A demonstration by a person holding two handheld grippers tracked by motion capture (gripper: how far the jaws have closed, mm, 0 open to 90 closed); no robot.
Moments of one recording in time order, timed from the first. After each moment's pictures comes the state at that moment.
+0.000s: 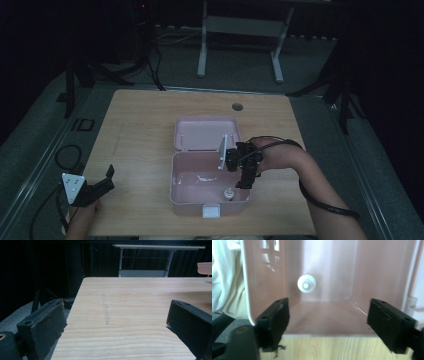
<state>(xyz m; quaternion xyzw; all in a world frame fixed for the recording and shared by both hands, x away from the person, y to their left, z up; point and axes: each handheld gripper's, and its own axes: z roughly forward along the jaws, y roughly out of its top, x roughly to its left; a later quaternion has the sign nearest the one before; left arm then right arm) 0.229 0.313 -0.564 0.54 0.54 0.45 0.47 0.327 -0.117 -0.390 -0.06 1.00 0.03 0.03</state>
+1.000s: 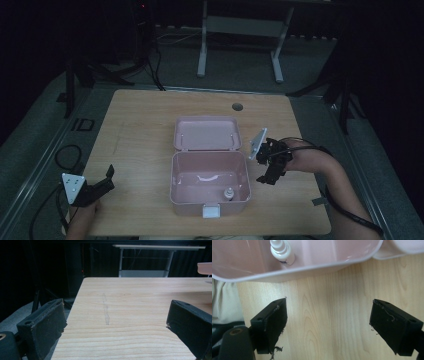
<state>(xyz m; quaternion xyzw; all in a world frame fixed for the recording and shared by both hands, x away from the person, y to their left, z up) 0.229 0.313 -0.564 0.54 0.54 0.45 0.47 0.345 -0.199 -0.404 0.04 0.99 0.09 0.05</state>
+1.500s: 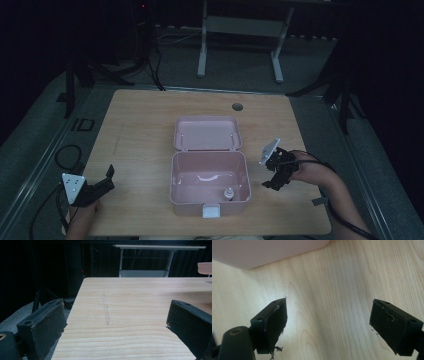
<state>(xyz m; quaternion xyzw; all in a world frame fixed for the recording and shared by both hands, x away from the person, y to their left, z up) 0.229 0.312 -0.564 0.54 0.54 0.45 0.47 0.351 -0.243 -0.463 0.11 0.98 0.13 0.07</state>
